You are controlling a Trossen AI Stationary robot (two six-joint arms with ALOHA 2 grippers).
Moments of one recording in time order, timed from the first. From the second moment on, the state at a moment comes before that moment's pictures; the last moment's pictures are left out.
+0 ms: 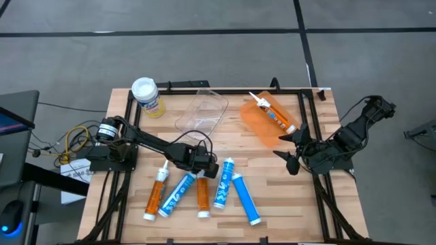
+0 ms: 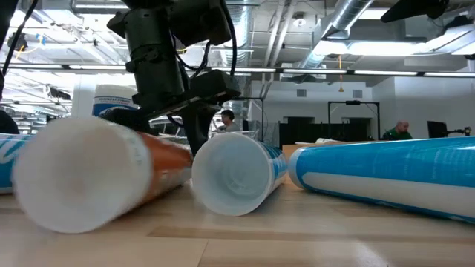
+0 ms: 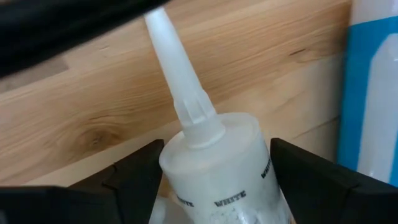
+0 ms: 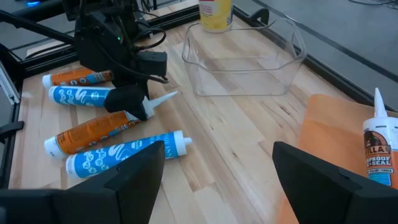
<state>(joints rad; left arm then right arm) -0.18 1.83 1.11 -0.54 -0.07 -1.41 0.68 0.92 0.99 -0.96 0.82 0.83</state>
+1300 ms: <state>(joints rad) -0.14 1.84 1.11 -0.52 -0.17 -1.43 0.68 0.92 0.99 -0.96 0.82 0.83</state>
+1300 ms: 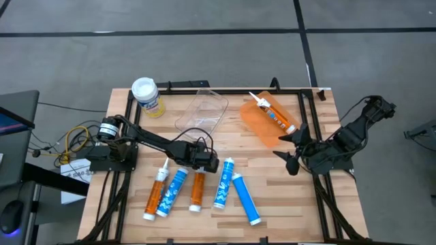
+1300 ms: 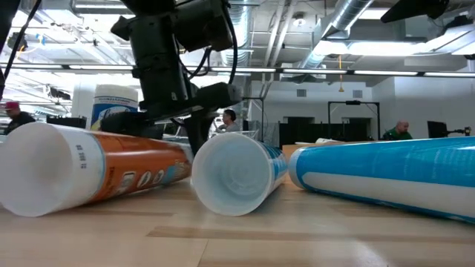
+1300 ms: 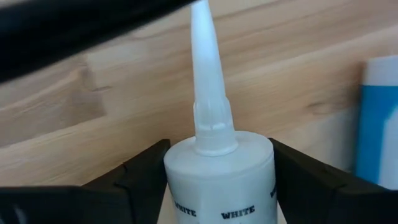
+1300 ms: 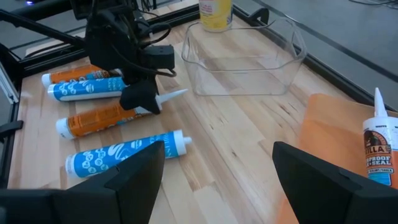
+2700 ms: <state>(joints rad) -0.24 1.75 1.14 -0.64 -0.09 -1.48 0.68 1.00 0.99 -0.94 0.81 0.84</state>
